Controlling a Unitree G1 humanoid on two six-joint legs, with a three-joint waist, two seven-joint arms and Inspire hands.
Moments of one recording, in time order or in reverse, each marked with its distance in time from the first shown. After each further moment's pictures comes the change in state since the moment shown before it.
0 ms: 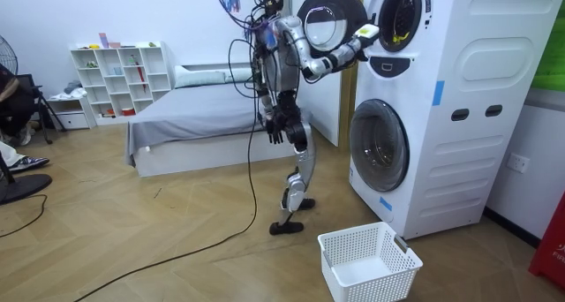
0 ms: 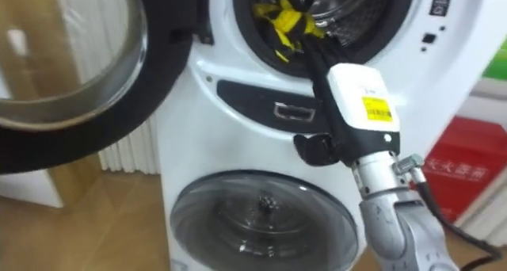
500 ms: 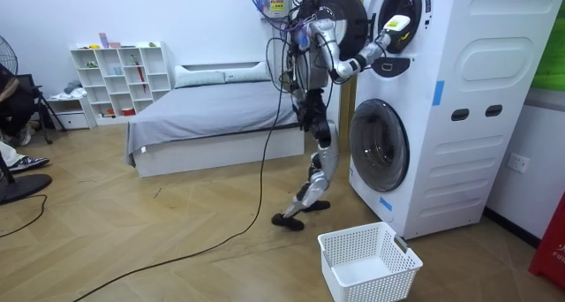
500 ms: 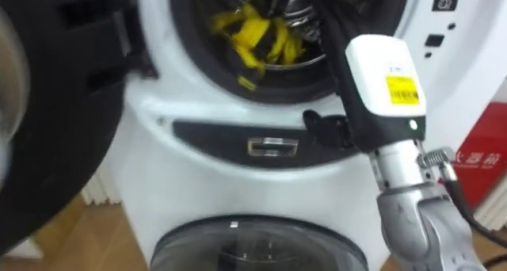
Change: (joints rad) left arm -0.049 0.030 0.073 0.011 -0.010 -0.037 0.051; right arm 0.049 -0.065 -0.031 -0.170 0.009 -0.055 -0.045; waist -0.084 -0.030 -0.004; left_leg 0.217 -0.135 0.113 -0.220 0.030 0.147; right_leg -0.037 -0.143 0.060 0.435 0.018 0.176
